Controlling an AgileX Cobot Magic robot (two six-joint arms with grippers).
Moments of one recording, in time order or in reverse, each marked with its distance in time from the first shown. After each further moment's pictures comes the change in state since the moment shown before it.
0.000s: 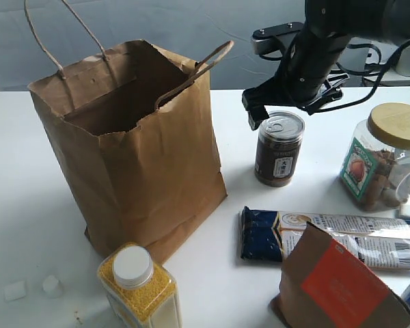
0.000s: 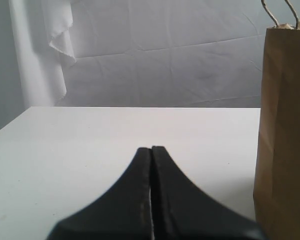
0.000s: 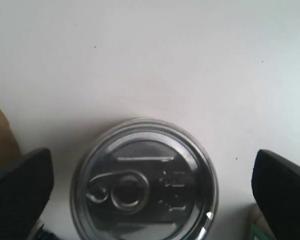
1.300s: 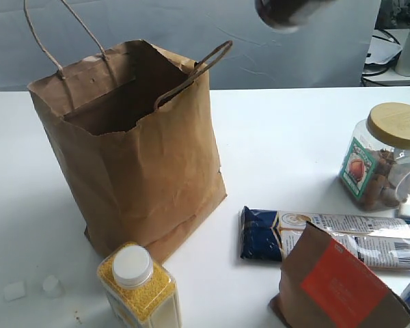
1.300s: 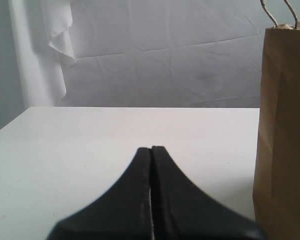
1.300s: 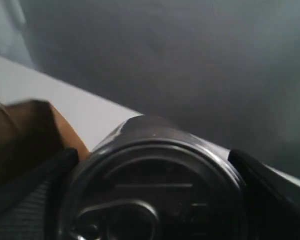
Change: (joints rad) left arm 0.000 0.000 0.000 0.000 0.000 0.000; right arm 0.131 -0.707 0.242 -0.075 -0.281 0.040
